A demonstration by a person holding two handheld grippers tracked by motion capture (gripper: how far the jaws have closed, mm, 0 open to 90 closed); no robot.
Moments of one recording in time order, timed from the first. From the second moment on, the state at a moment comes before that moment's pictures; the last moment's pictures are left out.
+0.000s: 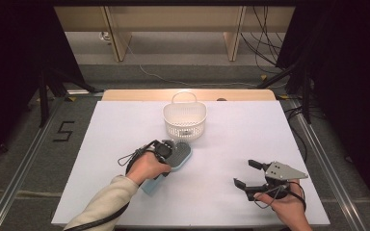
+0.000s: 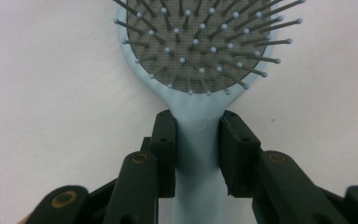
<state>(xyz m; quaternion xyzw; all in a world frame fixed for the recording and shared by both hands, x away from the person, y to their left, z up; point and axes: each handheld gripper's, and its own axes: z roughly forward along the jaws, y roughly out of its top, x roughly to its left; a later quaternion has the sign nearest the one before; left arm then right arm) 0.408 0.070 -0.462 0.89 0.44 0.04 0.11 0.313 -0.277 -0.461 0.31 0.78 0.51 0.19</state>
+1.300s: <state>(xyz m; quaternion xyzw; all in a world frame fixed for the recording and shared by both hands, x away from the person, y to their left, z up) 0.391 0.086 -0.447 0.89 0.40 0.09 0.20 0.313 -0.278 -0.460 0.31 0.77 0.52 0.19</state>
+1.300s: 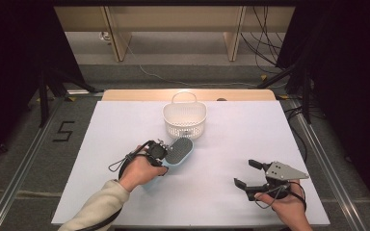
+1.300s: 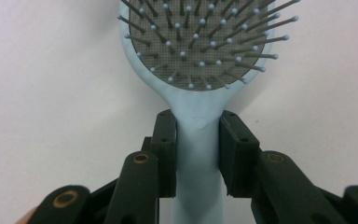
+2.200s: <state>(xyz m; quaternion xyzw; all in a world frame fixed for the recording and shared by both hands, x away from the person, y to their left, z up) 0.383 0.108 -0.446 0.87 0.39 0.14 0.28 0.312 -0.278 -0.460 0.31 0.77 0.52 0.19</state>
